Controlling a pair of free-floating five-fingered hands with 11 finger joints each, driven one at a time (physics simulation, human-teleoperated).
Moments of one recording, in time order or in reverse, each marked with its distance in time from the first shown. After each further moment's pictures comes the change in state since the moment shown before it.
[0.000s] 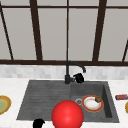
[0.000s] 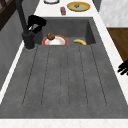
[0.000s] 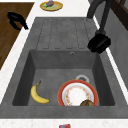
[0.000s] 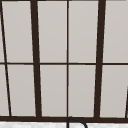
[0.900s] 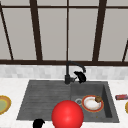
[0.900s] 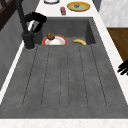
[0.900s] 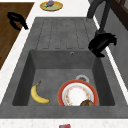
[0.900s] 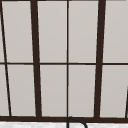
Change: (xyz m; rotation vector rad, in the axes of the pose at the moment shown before) left hand 0.000 0.000 0.000 0.000 0.000 0.000; right hand -0.020 -0.018 0.002 0.042 -0.033 0.002
